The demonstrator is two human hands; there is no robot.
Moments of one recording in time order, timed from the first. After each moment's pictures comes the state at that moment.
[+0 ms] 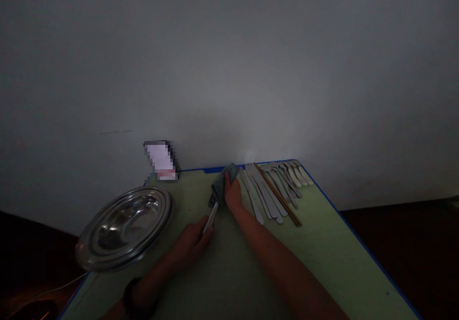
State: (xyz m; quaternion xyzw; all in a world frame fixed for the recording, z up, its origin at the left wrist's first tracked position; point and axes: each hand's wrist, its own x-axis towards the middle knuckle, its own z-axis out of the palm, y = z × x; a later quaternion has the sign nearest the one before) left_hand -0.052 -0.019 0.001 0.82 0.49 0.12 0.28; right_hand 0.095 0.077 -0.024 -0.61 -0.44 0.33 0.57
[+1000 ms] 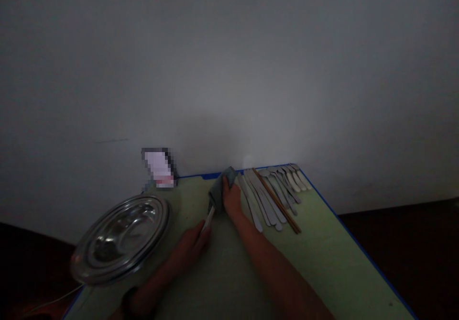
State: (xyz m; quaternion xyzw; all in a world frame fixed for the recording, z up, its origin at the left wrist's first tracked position) left_hand -0.049 -0.010 0.000 0.78 0.51 0.16 0.34; right_hand 0.095 0.081 -0.015 -0.61 -0.42 0.33 0.59
